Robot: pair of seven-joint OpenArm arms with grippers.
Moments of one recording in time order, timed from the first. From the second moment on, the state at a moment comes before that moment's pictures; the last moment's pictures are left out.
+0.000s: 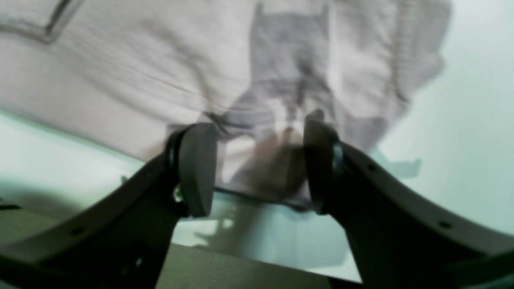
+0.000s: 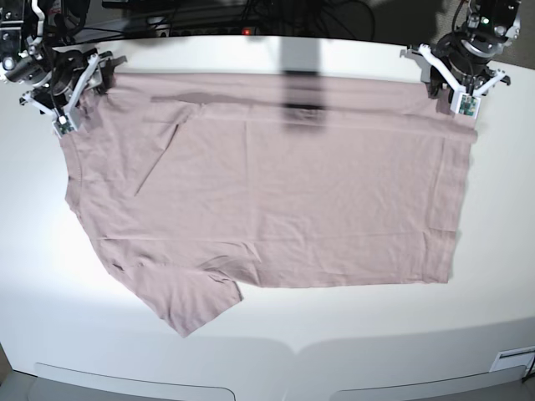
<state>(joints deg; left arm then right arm) 35.0 -26.8 3.9 98.3 -16.4 -3.7 27.6 -31.3 28.7 22.7 98.4 17.9 30.1 -49.6</state>
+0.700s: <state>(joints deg) 37.8 -26.8 4.0 98.5 -13.5 -3.0 24.0 -33.4 27.2 27.1 104.7 23.5 30.1 -45.4</state>
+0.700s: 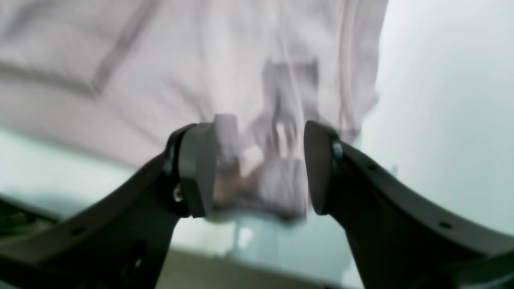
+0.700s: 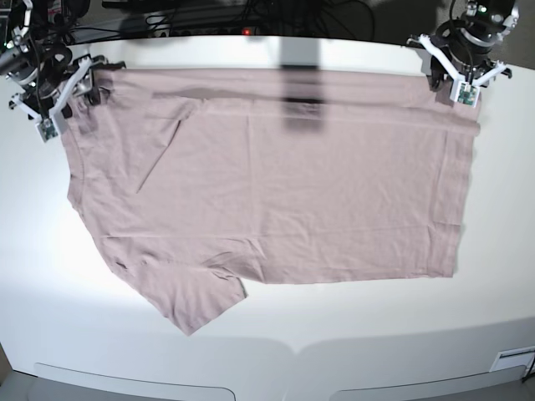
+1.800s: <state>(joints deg) 40.4 -24.1 3.7 98.8 -12.3 -0.7 22.1 -34.3 20.5 27.1 97.0 21.2 34.7 -44.6</state>
